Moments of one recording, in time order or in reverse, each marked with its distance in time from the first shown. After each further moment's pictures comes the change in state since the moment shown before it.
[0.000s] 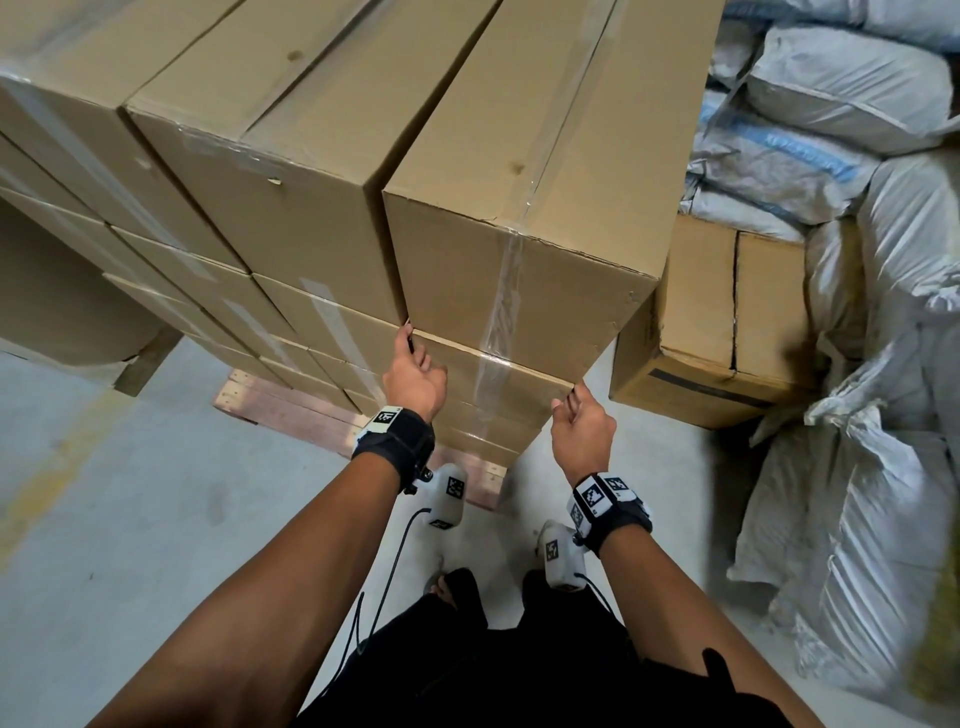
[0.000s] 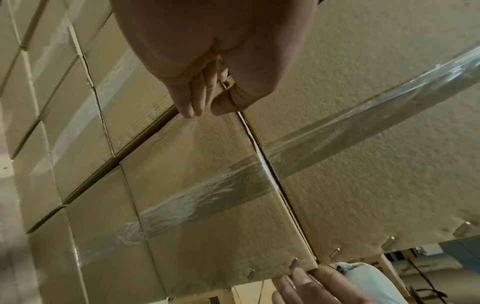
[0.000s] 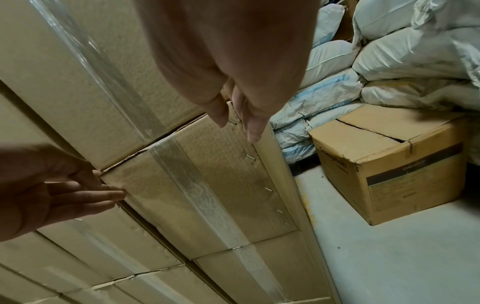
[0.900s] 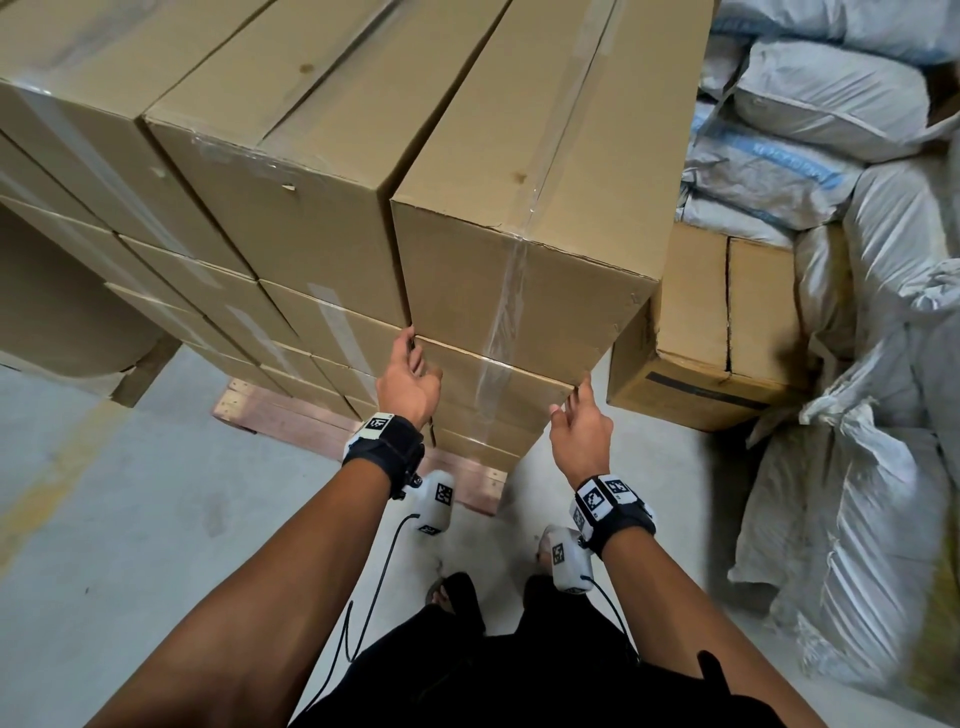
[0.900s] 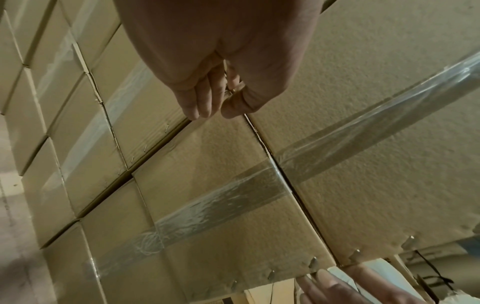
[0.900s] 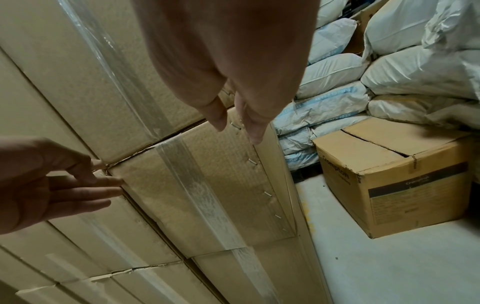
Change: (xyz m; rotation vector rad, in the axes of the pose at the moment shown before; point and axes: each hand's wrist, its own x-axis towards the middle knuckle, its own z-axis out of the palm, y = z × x) left_hand 0.006 -0.016 -0.025 -0.060 -0.079 0.104; right_hand -0.010 -0.005 0.003 0.049 -0.080 0.027
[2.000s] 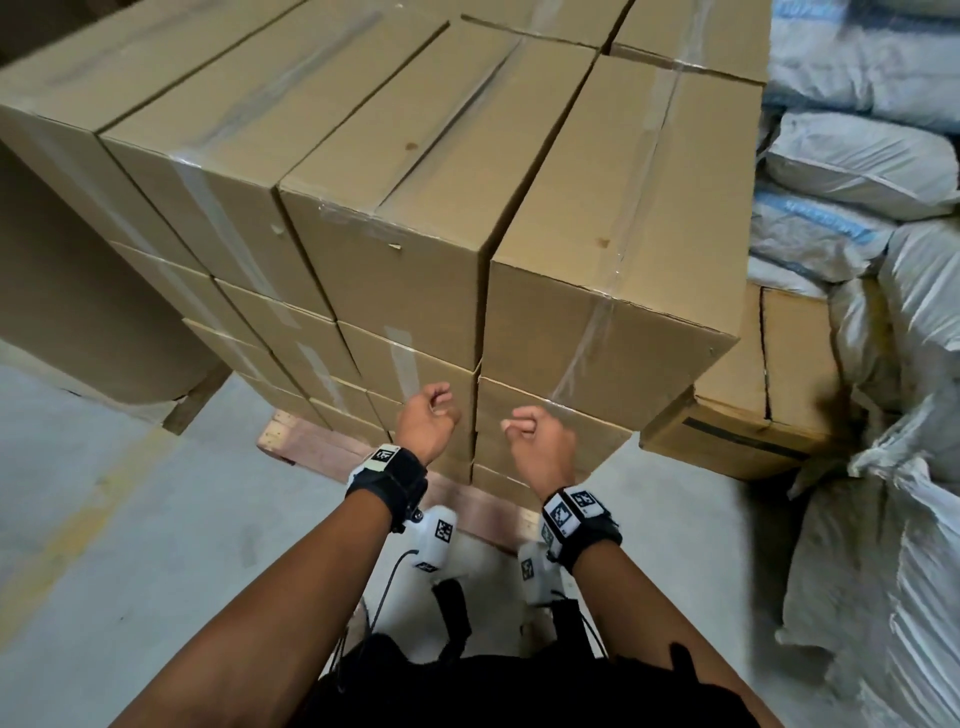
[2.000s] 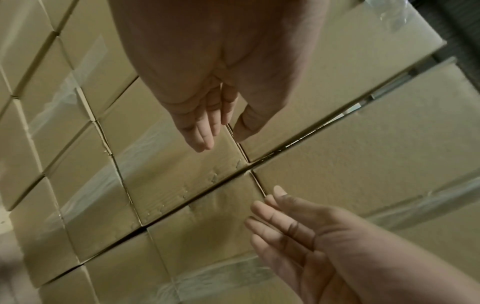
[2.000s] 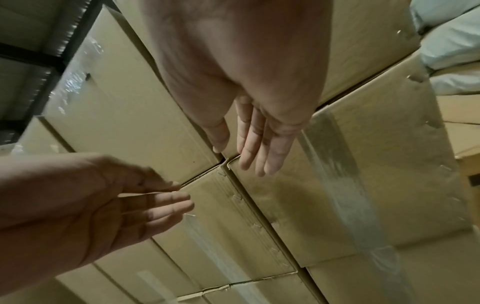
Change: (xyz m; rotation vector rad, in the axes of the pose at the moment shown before) left_hand 0.022 0.006 -0.082 0.102 -0.128 -0.023; right_hand -0.024 -0.115 0.088 0.019 -0.135 0.036
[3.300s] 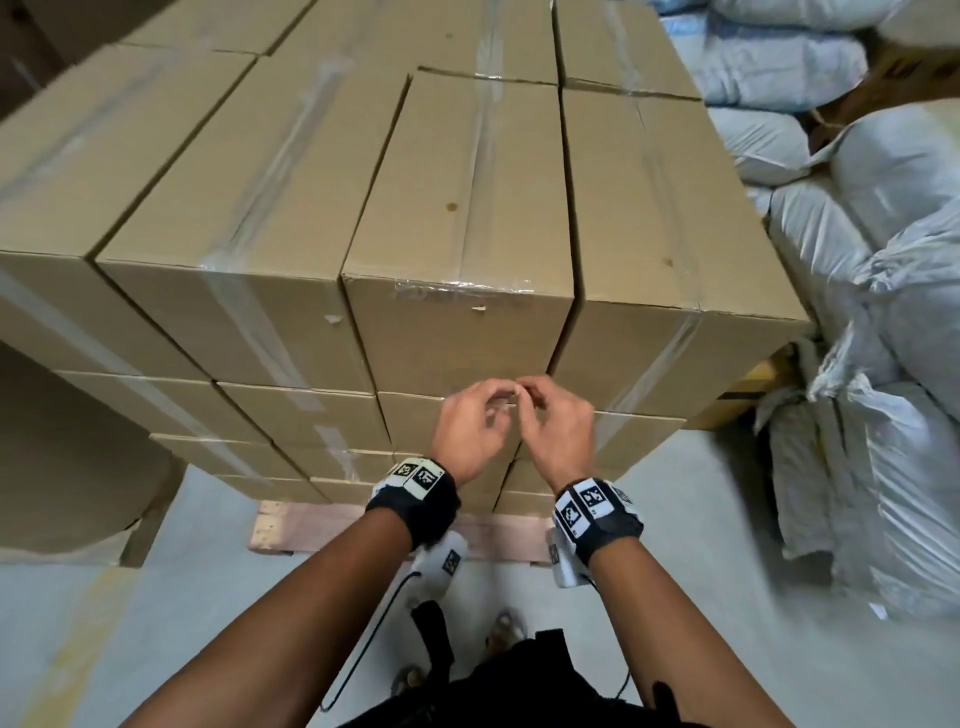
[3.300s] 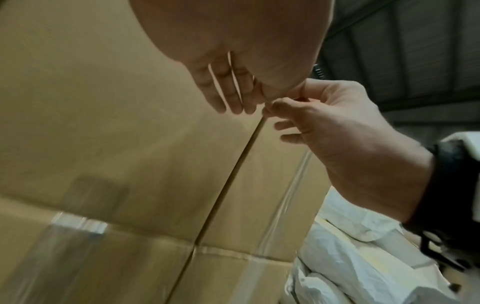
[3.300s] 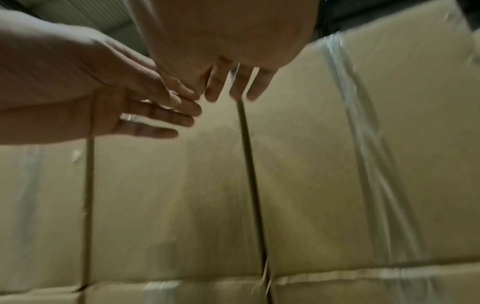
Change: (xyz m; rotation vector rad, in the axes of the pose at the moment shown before) left_hand 0.016 0.096 -0.109 0.331 -0.418 0.746; right_hand -0.007 -0.130 0.083 -0.186 0.550 -0.464
